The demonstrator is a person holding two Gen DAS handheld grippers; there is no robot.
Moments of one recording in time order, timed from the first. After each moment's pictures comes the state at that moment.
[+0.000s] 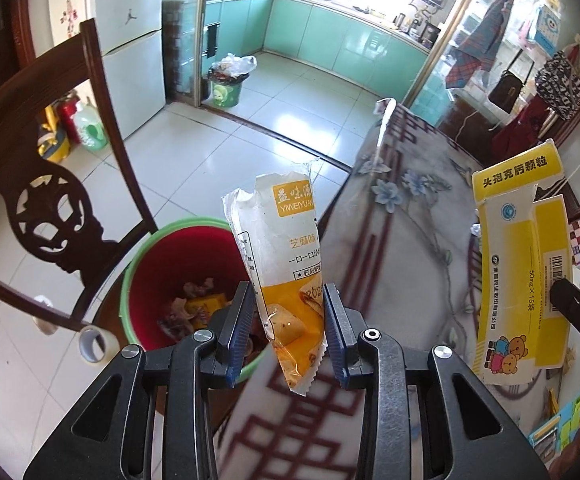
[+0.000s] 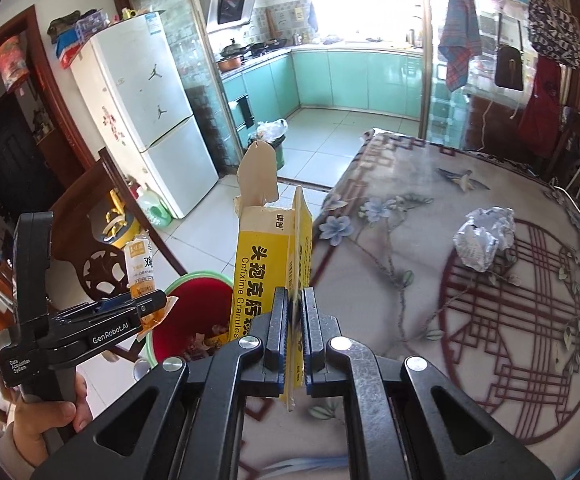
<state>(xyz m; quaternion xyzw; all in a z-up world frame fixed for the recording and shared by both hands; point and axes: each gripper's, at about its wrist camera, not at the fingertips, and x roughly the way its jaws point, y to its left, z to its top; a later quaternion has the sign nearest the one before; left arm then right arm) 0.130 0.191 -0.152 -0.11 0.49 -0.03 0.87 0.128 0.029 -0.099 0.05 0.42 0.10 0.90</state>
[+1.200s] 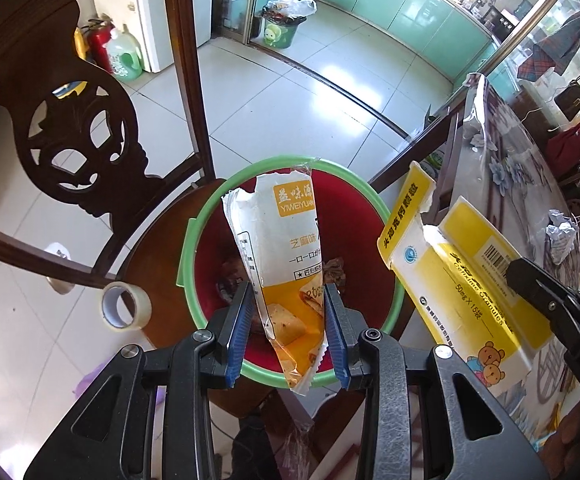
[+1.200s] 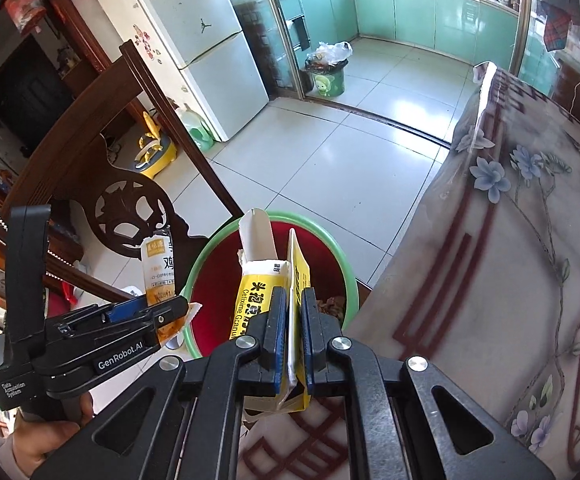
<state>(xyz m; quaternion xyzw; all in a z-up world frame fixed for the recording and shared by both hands) 0.152 0.292 -0.237 -0.14 0.57 0.01 0.81 0.211 0.168 -0.221 0.03 0.52 0.19 0.83</state>
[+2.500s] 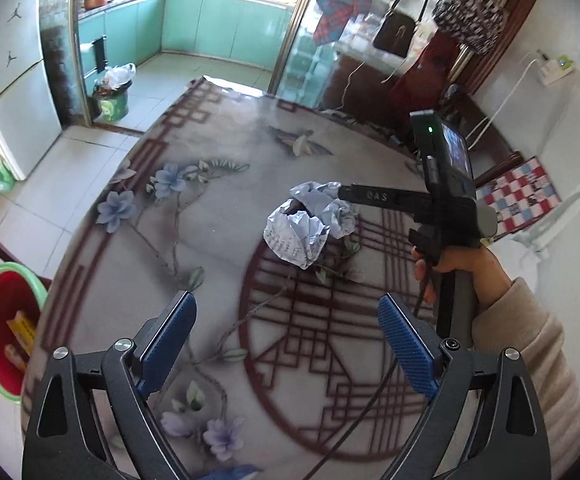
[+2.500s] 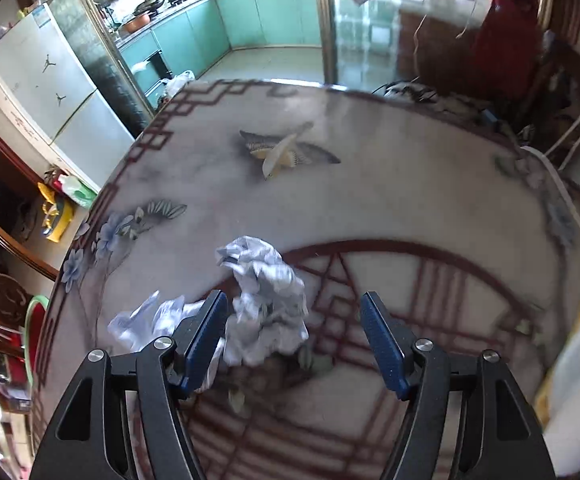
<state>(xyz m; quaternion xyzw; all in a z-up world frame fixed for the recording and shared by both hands) 0.174 -0.122 -0.125 -0.07 0.49 -0.16 0.85 0.371 -0.322 -0.237 0.07 0.54 0.05 0.84</state>
